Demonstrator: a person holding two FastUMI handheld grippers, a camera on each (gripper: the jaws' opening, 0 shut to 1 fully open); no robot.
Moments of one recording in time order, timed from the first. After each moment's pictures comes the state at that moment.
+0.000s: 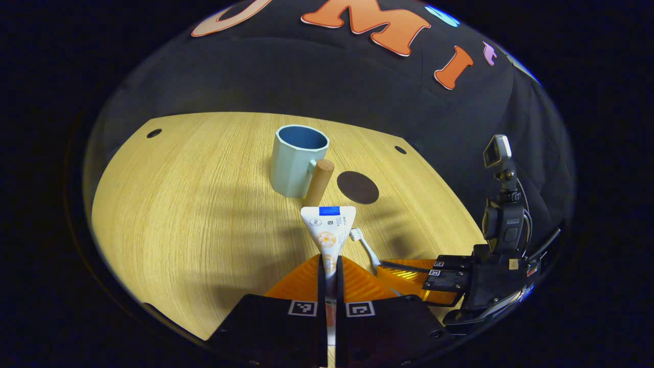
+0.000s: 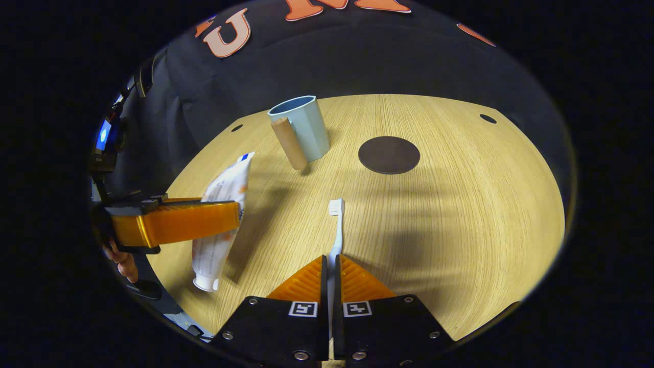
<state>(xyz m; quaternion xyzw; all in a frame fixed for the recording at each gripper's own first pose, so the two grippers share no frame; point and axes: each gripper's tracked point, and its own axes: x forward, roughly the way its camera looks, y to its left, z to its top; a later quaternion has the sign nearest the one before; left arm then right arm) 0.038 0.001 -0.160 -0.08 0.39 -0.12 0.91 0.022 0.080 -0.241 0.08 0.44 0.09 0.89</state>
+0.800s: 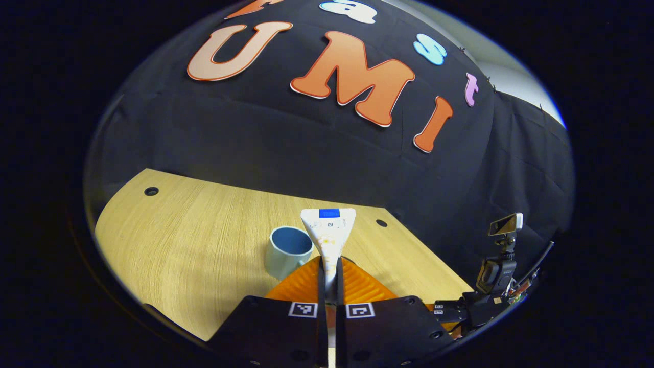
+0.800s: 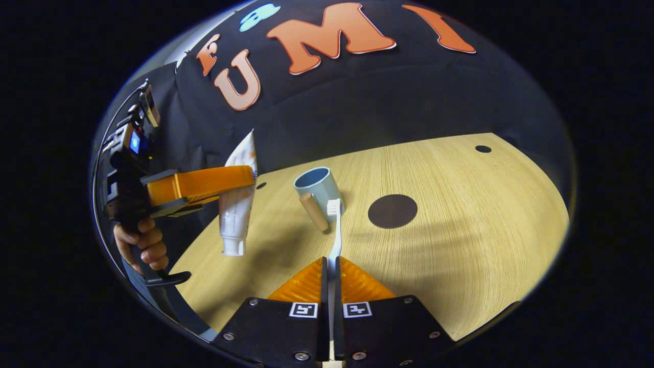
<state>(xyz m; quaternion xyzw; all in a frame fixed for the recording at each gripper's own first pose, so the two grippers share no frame) 0.116 0.010 -0.099 -0.12 0.20 -0.14 0.96 0.005 0.053 -0.198 0.15 0.27 0.11 0.94</state>
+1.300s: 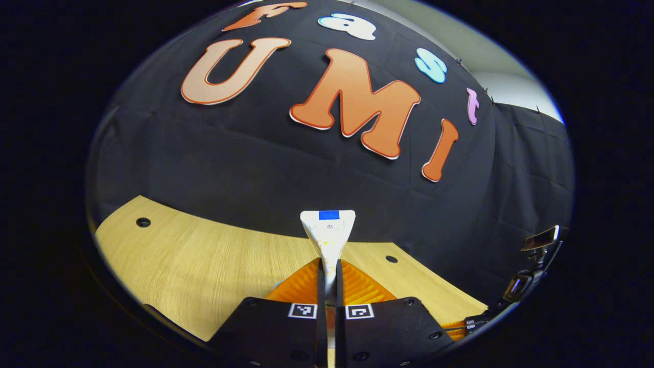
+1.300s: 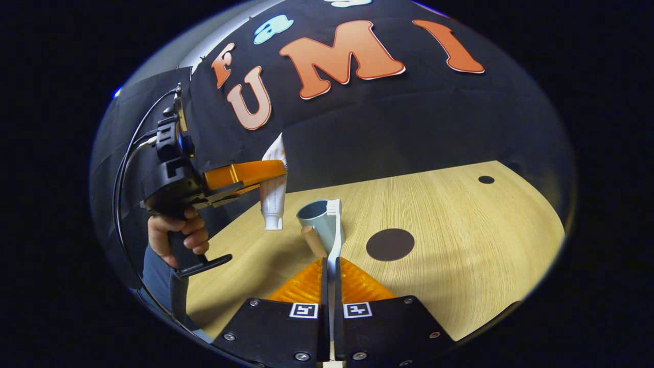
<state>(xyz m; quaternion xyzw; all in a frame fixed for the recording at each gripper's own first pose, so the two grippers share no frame) 0.184 0.025 -0.074 -0.11 0.10 -0.11 0.98 -0.018 0.030 -0.169 0.14 0.20 0.12 0.96</state>
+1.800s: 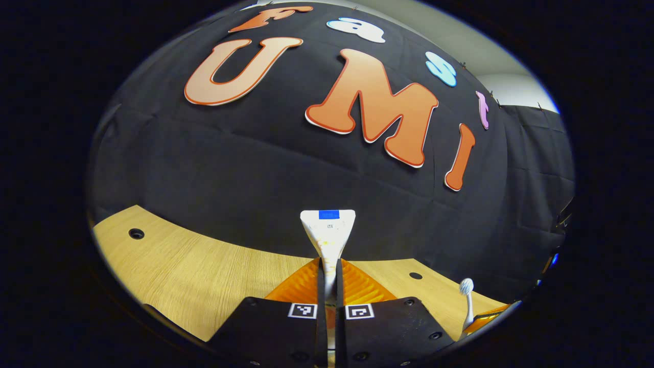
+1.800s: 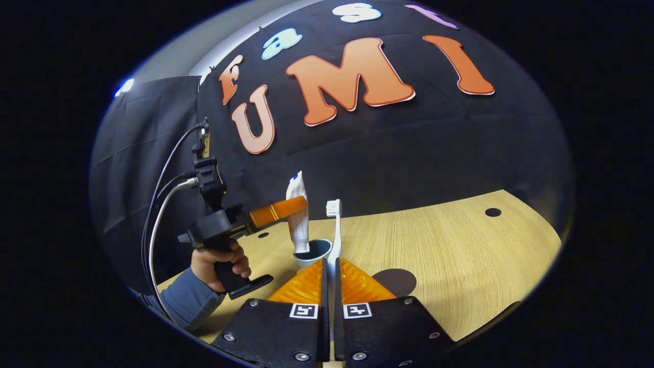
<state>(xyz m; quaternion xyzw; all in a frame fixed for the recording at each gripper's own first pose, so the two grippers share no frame) 0.256 0.051 -0.103 -0.11 0.06 -0.10 0.99 0.039 0.029 -0.129 0.13 0.12 0.11 0.98</state>
